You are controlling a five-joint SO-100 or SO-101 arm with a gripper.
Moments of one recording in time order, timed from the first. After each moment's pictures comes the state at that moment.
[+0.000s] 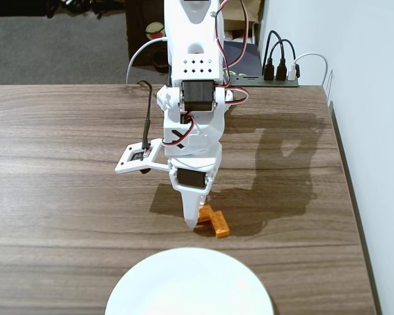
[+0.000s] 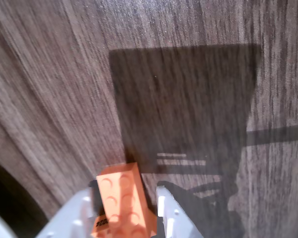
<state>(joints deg) -0.9 95.1 120.9 53.6 16.4</state>
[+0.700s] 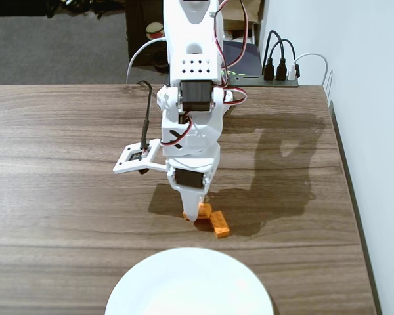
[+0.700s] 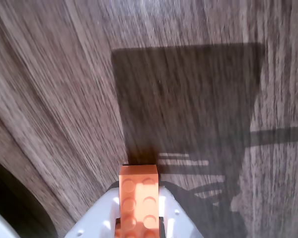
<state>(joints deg) -0.4 95.1 120.9 53.3 16.1</state>
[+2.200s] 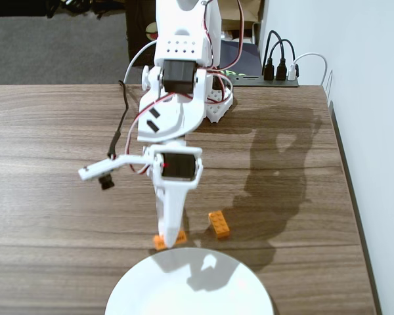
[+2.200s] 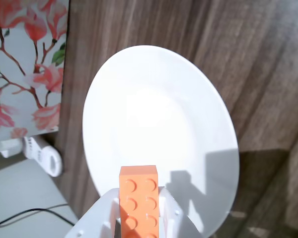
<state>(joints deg) 5.2 99.3 117.1 23.7 -19.1</state>
